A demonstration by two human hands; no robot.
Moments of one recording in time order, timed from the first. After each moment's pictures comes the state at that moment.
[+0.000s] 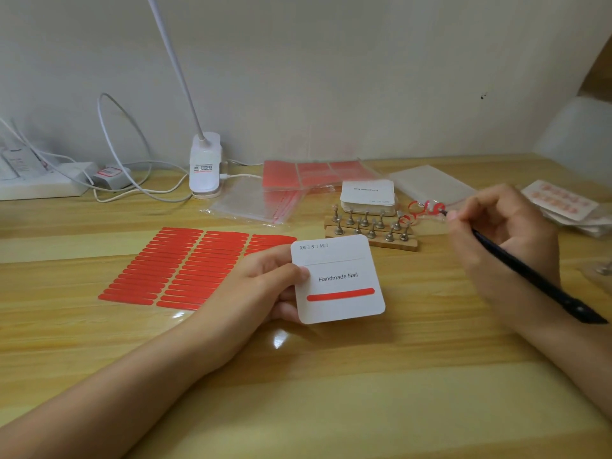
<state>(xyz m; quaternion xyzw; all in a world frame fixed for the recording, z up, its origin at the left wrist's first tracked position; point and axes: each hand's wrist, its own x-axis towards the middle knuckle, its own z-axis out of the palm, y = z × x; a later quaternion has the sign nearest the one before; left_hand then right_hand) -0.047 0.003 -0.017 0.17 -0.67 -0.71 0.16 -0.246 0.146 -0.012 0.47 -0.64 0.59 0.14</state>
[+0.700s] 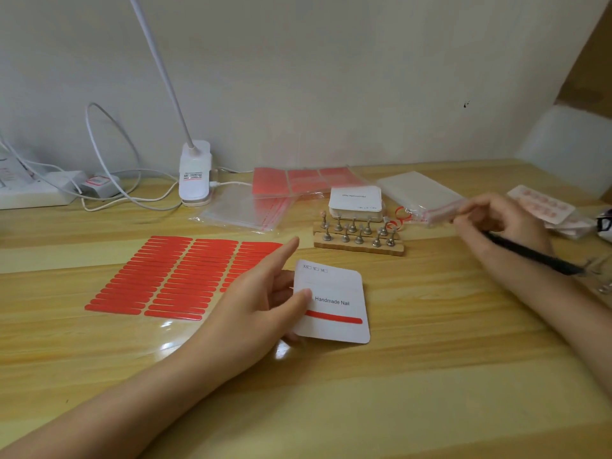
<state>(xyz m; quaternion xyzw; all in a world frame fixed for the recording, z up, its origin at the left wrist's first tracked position) -0.049 0.014 -0.028 0.18 -0.78 -0.56 0.22 -0.302 0.161 -0.019 0.42 -0.76 0.48 0.11</state>
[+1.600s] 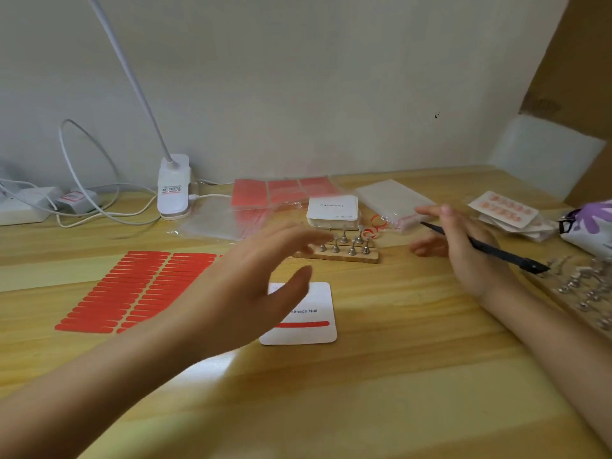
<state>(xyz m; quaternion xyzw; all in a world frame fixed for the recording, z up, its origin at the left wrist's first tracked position) -0.068 0.014 0.020 0.03 -0.94 -0.23 0.25 -0.299 0.161 -0.021 0.40 -0.73 0.55 -0.05</state>
